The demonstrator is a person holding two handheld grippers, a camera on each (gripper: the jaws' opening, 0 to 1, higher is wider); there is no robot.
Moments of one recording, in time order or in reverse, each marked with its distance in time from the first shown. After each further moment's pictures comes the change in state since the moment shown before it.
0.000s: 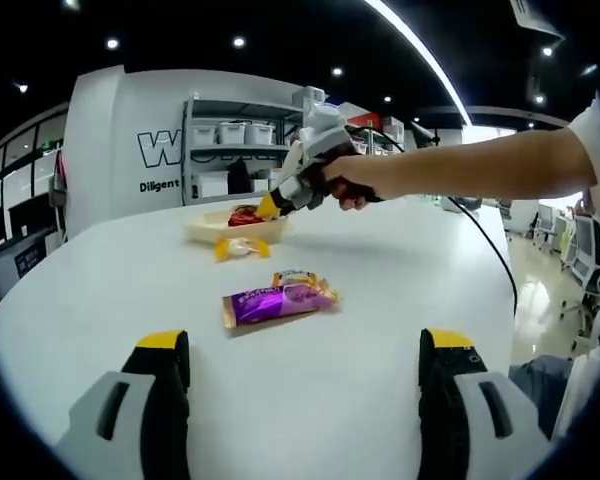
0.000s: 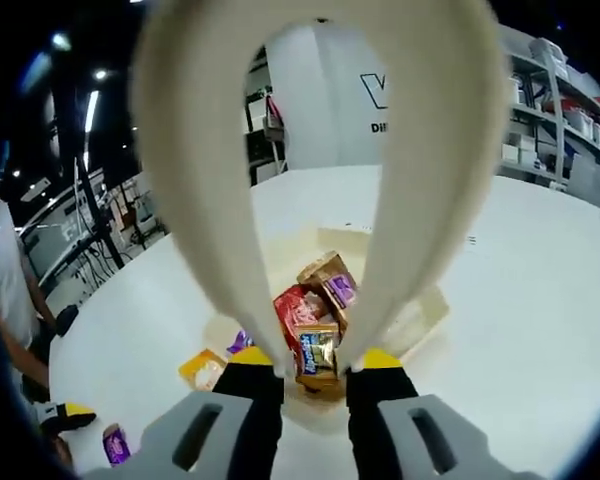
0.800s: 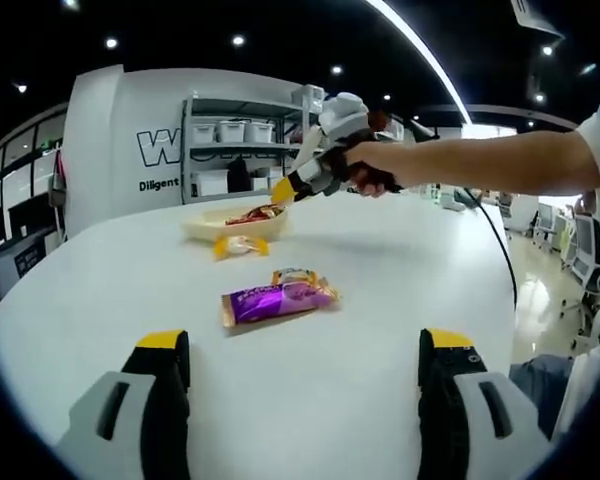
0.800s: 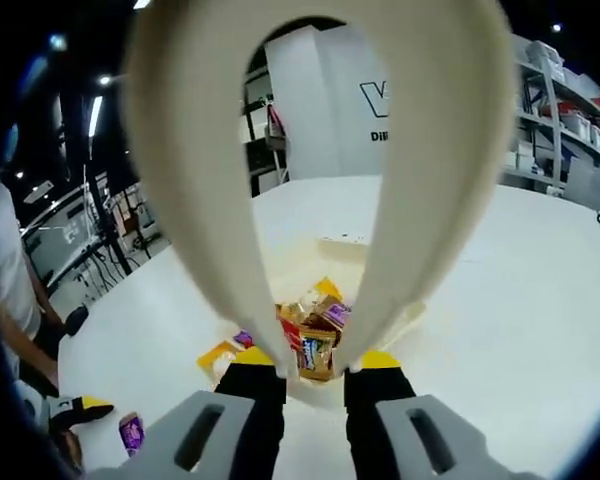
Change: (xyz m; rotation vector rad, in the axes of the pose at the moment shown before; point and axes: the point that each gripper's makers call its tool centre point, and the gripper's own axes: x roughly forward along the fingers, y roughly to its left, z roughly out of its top) left arm 0.001 -0.001 -0.002 0.003 0.009 -0.002; right arm -0.039 0.003 0.003 -0.005 -0.028 0.012
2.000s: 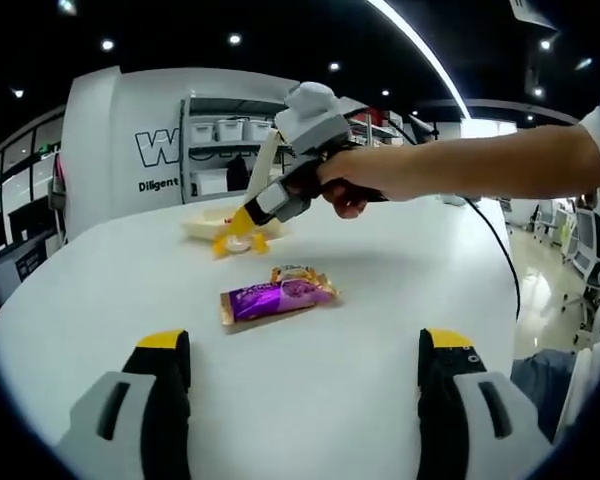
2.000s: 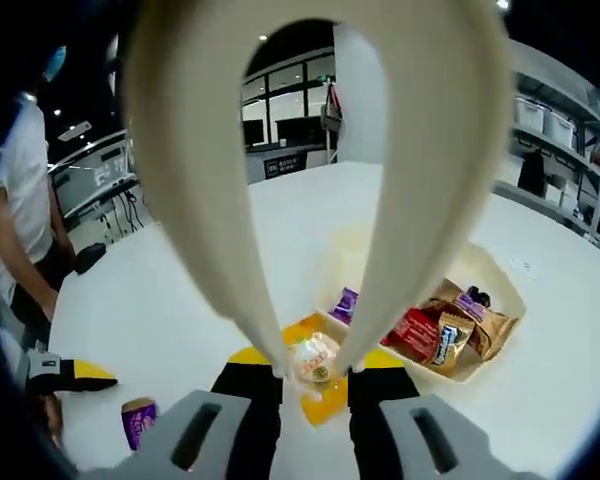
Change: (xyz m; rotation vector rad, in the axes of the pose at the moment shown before) left arm -0.001 -0.001 -0.002 0.018 0.013 0.002; right arm 0.046 0.080 -0.036 -0.215 0.080 0.112
